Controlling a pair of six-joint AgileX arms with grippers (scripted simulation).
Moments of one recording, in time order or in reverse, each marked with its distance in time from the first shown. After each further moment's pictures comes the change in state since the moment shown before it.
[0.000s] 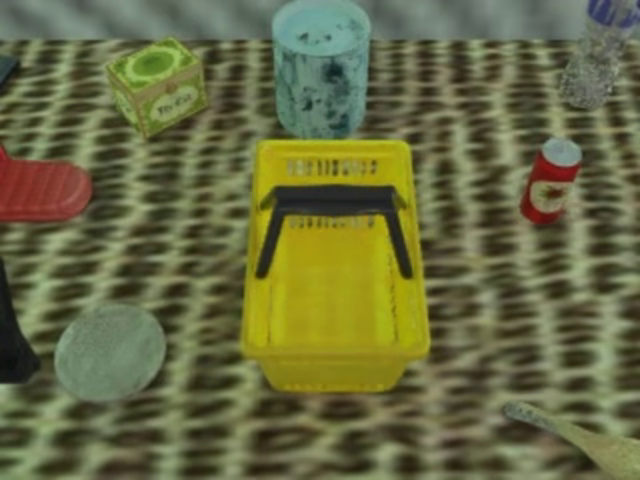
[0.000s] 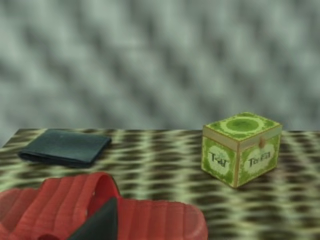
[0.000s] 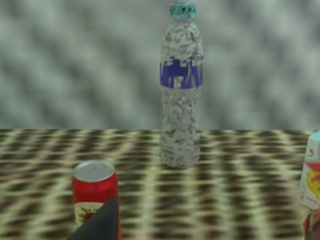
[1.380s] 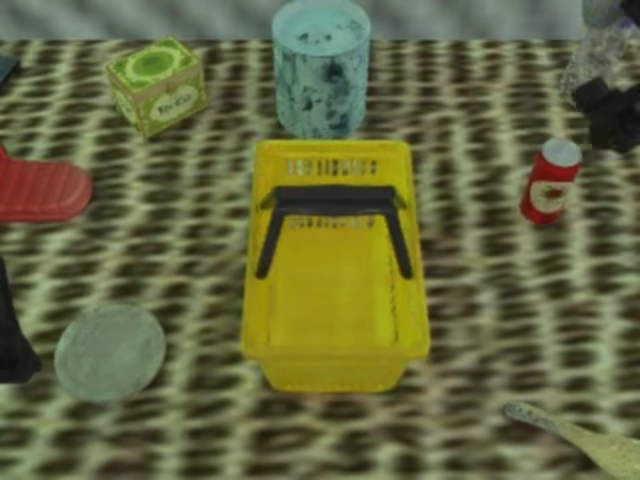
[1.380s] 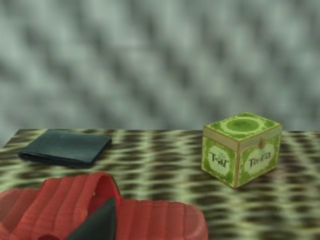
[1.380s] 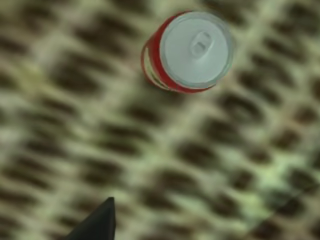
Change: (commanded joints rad) left arm 0.000 0.000 0.000 0.000 0.000 0.000; right arm 0.145 1.848 1.696 -1.102 0.005 -0.417
